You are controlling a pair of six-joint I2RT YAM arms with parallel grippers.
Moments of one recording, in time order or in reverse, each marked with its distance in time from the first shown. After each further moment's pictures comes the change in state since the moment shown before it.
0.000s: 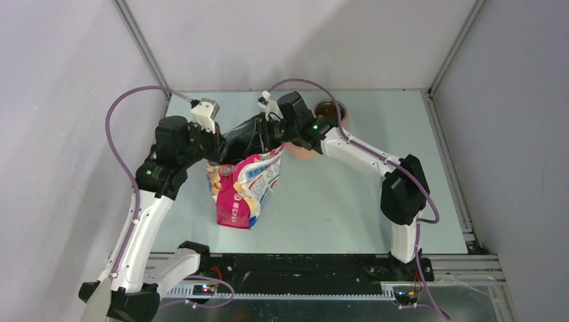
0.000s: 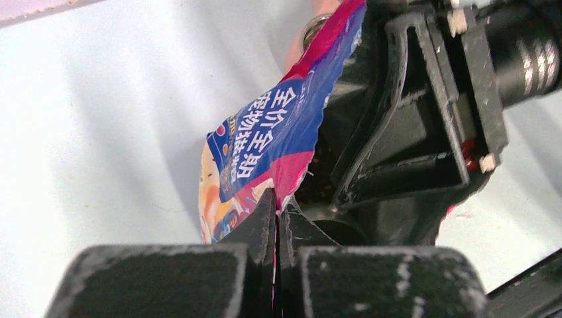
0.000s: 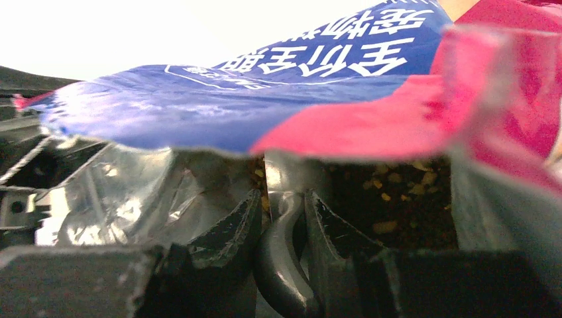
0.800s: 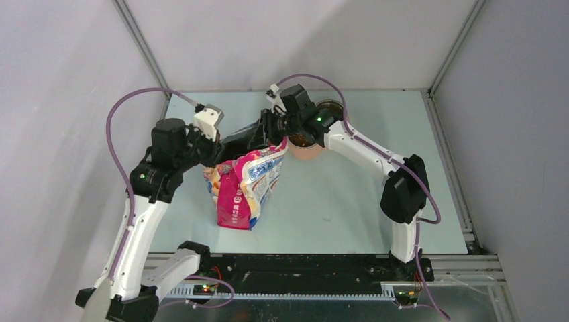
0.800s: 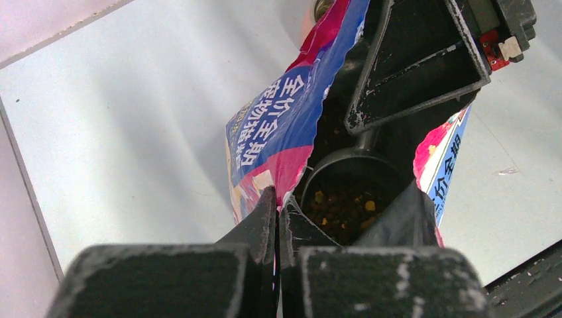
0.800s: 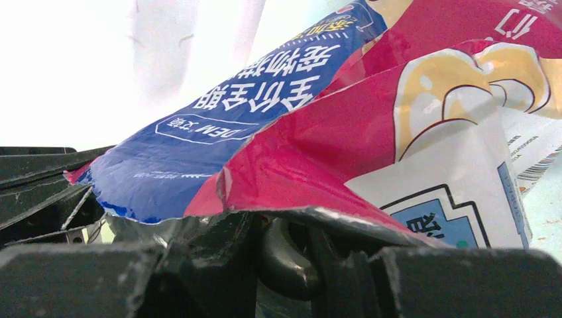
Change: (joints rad) left arm -0.010 -0.026 0.055 -0.140 -0.013 0.213; right arm -0.035 0.008 0.096 -0.133 0.041 0.158
